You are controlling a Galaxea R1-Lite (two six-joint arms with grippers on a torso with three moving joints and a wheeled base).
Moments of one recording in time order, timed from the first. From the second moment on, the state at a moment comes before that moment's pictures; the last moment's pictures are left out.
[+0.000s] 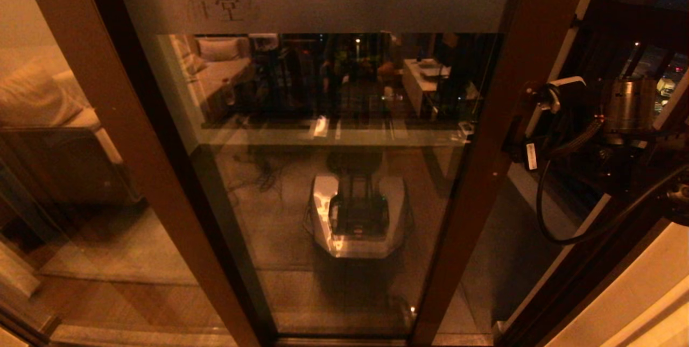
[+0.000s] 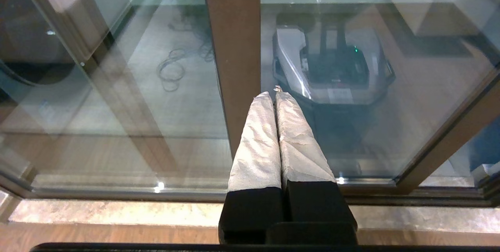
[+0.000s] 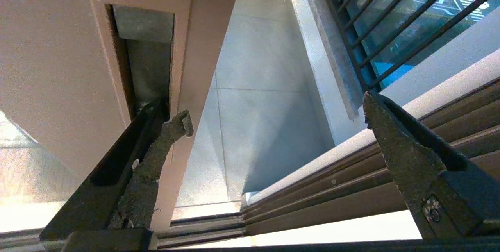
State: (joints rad) left arm 0.00 0.00 -0.05 0.14 -0.02 0.04; right arm 0.14 1.70 -1.01 -0.43 -0.43 -0.20
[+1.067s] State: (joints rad) left arm 0.00 0.00 -0.05 0.14 -0.02 0.04; right arm 0.04 1.71 -1.02 -0.43 -0.38 -0.23
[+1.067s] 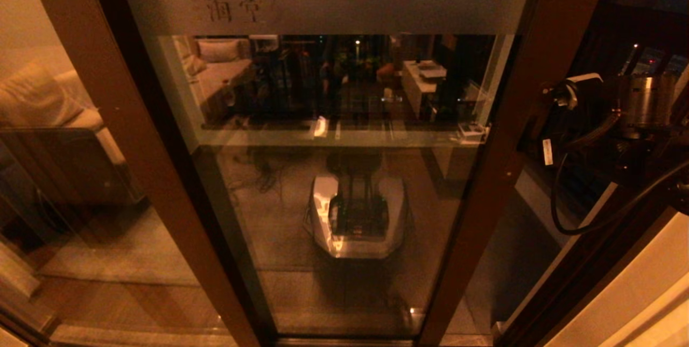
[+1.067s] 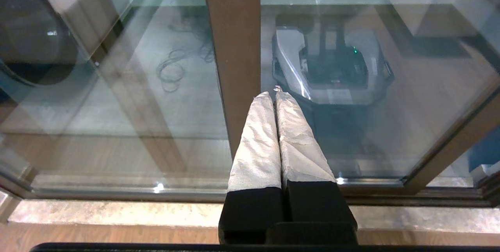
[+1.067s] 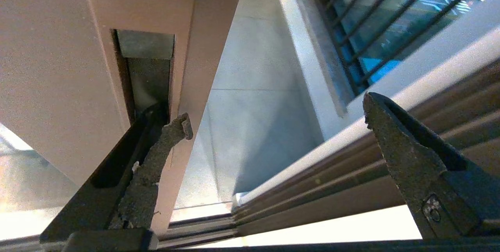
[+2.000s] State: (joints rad) left arm 0.00 0.00 -0.05 0.14 -0.02 0.04; right arm -0.06 1.73 -1.04 -0.42 -0.30 -0.23
